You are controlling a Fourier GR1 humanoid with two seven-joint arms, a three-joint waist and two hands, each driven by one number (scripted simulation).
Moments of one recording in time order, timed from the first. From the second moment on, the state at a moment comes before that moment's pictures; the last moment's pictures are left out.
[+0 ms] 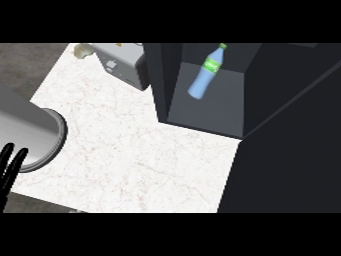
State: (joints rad) left arm 0.36 0.74 -0.22 -1.93 0.95 -0.12 -0.55; right arm 0.67 -0.37 0.59 -2.49 -0.01 0.51 -0.09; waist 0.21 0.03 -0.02
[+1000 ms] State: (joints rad) left arm 0.35 0.79 -0.18 -1.89 0.98 -0.19 -0.52; right arm 0.35 -0.45 0.57 -2.48 -0.02 0.58 0.03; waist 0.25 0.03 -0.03
